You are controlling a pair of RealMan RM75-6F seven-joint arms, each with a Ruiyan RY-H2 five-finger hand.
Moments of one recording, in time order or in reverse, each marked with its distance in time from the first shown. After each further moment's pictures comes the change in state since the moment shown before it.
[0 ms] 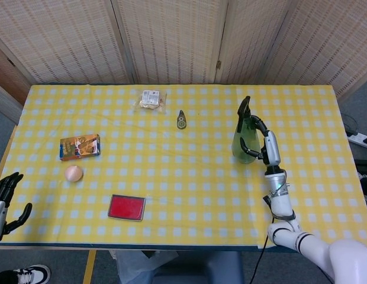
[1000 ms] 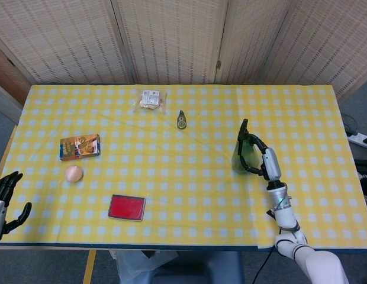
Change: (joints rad) left arm -0.002 -0.003 -0.003 0.007 0.000 0.002 -0.005; right arm -0.083 -0.193 -0.106 0.441 -0.157 0.046 0.201
